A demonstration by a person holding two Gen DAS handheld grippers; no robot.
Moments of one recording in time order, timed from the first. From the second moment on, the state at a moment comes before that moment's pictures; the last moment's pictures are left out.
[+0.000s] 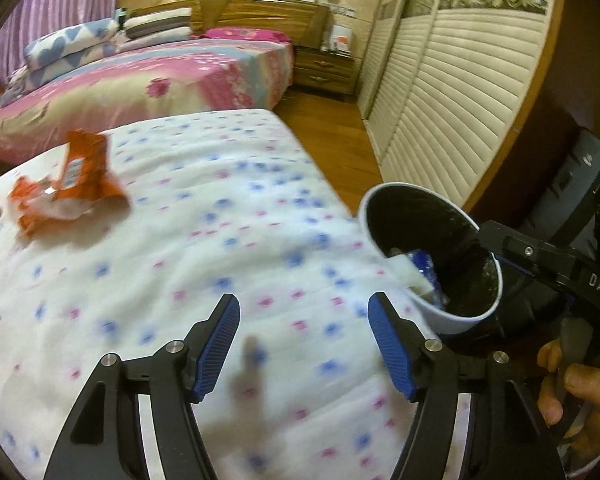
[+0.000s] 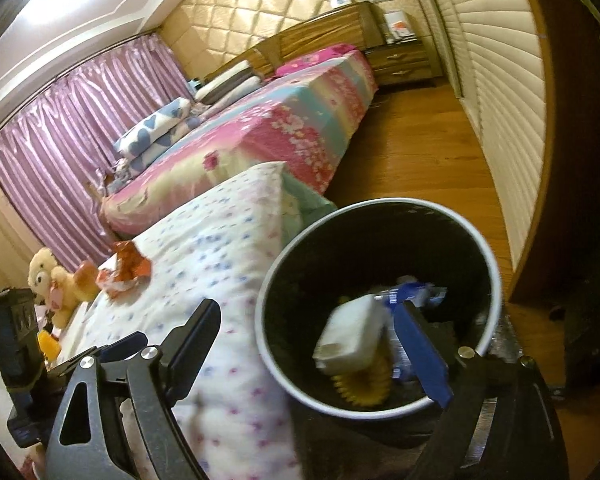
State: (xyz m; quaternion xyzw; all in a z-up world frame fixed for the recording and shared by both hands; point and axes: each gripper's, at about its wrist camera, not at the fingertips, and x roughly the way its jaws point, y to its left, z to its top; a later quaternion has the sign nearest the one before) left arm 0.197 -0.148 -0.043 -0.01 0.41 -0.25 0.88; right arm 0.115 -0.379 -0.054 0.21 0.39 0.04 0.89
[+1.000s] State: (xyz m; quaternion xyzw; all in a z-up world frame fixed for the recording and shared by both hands) left arm 0.195 0.027 -0.043 -0.09 0.41 -0.09 0.90; right arm 0.159 -0.229 -0.073 0.18 0.43 0.17 0.87
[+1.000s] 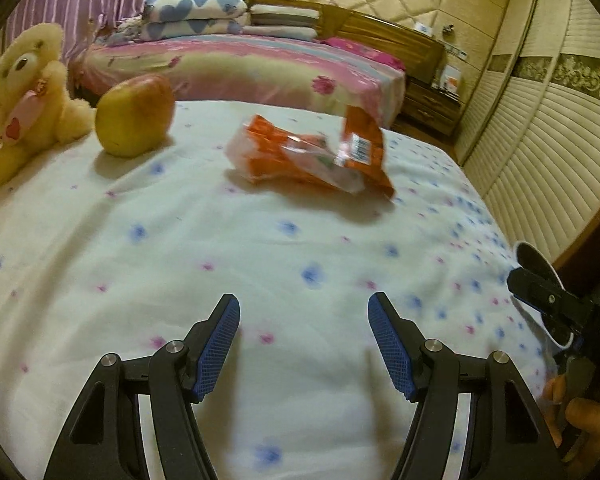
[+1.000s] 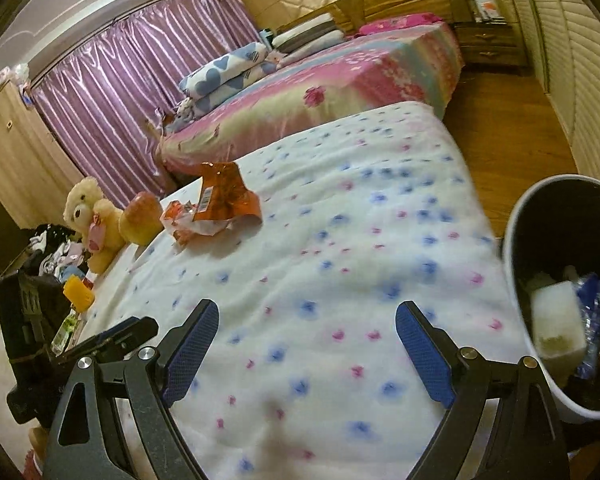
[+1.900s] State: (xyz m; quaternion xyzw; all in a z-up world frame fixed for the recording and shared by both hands) left arm 0.317 0.058 -0.058 -0.04 0.43 -0.13 0.90; right arm 0.247 -0.148 -0.083 0.06 0.45 0.24 0.86
